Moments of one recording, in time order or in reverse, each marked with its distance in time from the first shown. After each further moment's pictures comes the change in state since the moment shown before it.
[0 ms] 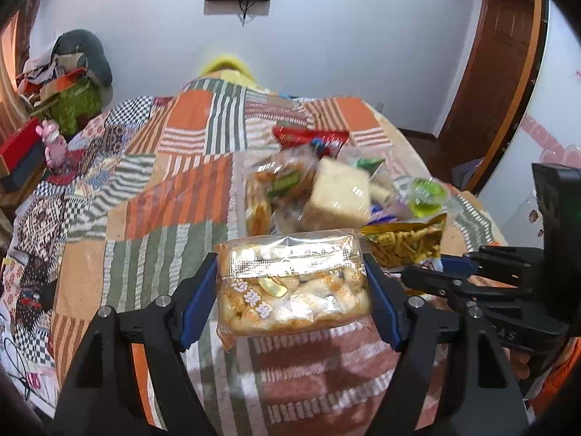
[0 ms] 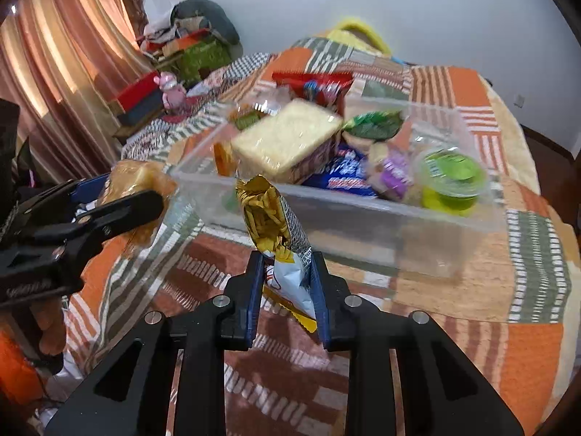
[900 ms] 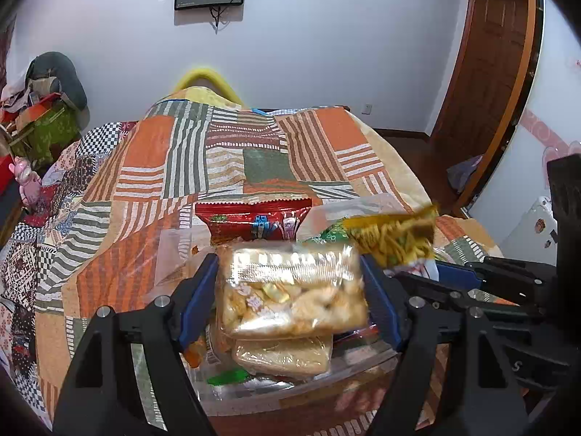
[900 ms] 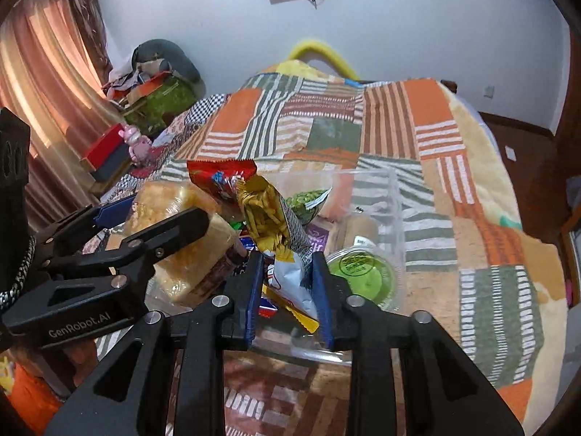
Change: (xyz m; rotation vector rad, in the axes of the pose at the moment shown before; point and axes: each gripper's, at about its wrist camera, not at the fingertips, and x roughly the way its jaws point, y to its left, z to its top) left arm 0.085 -0.051 0.078 0.069 -0.004 -0.020; right arm 0.015 -0.058 0.056 0.148 -0.070 -0.047
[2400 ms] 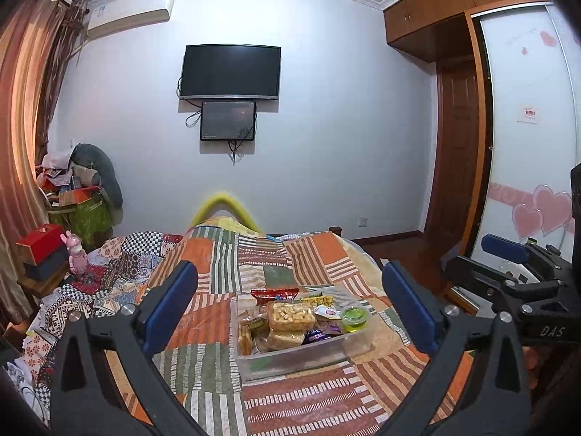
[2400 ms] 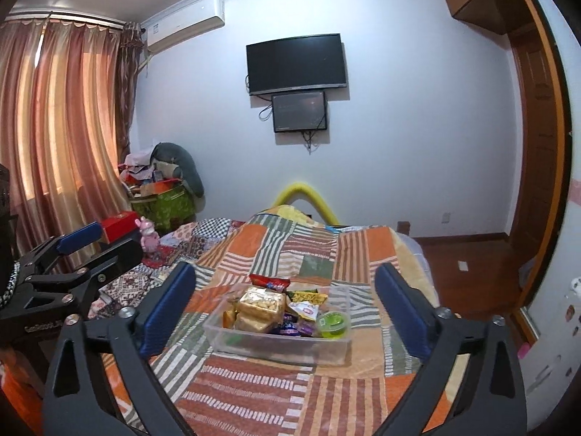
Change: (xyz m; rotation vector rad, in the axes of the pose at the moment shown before) left arm -0.275 -0.018 -0.052 0.031 -0.506 0.045; right arm -0.219 0.087 -0.048 -0.139 -0.563 -0.153
